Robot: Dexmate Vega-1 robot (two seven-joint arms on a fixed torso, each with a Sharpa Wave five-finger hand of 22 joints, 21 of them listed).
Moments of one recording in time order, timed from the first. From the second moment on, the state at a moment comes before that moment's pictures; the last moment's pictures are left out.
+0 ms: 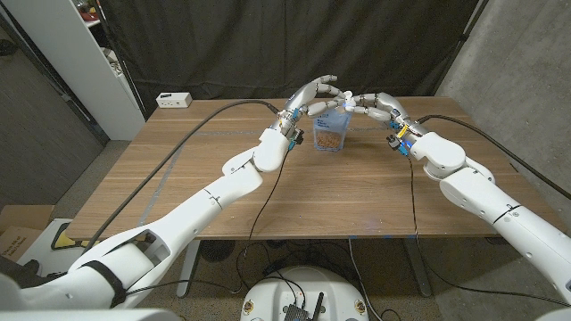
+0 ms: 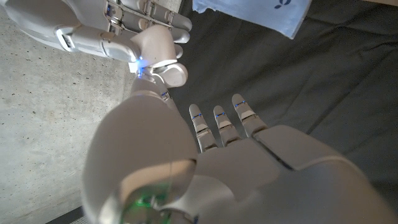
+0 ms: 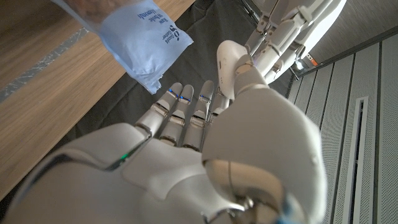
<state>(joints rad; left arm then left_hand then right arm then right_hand) 0.61 0.39 0.72 -1.59 0.31 -0.13 0.34 1.09 0.12 -0.06 0.04 0.25 0.91 -0.17 0.24 0.39 0.27 -0.13 0.24 0.37 0.14 -0.04 0.20 0.22 0.13 0.12 0.30 0.19 -0.90 -0.77 -0.35 -1.73 0.45 0.22 0.05 1.15 0.16 0.14 -0.10 0.19 0.95 0.01 0.28 0.06 0.62 -0.06 0.27 0.44 0.38 -0.04 0.34 0.32 0.38 0.02 0.20 0.18</state>
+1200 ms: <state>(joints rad) 0.55 0.37 0.77 -1.51 0.37 -0.14 0.34 1.02 0.09 -0.11 0.06 0.26 0.88 -0.15 0.20 0.33 0.26 -0.12 0.24 0.35 0.14 -0.04 0.20 0.21 0.14 0.11 0.28 0.19 -0.89 -0.76 -0.36 -1.72 0.38 0.24 0.03 1.10 0.16 0.13 -0.08 0.19 0.93 0.03 0.27 0.20 0.65 -0.08 0.27 0.44 0.40 -0.04 0.37 0.33 0.39 0.05 0.21 0.18</state>
